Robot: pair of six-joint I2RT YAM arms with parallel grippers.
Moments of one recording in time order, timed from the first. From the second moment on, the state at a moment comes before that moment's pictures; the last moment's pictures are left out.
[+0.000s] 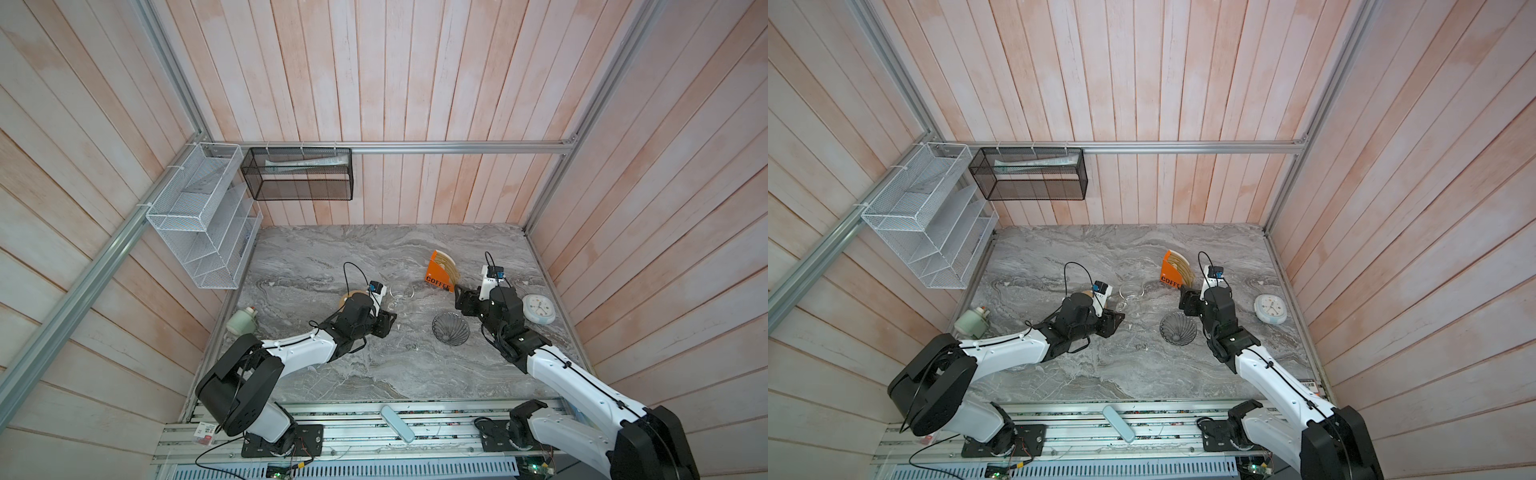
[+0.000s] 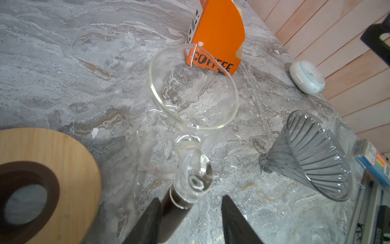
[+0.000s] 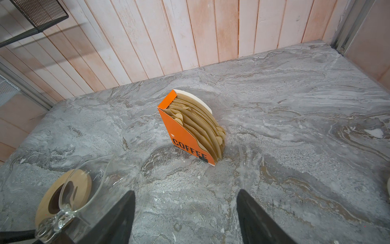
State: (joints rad) left arm -0.68 1.54 0.70 0.26 0.12 -0.34; right arm 0.42 1.04 0.55 0.11 0.18 0.39
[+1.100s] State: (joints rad) left arm -0.72 1.65 0.78 0.24 0.01 -0.26; right arm 0.42 1.04 0.55 0.11 0.16 0.40
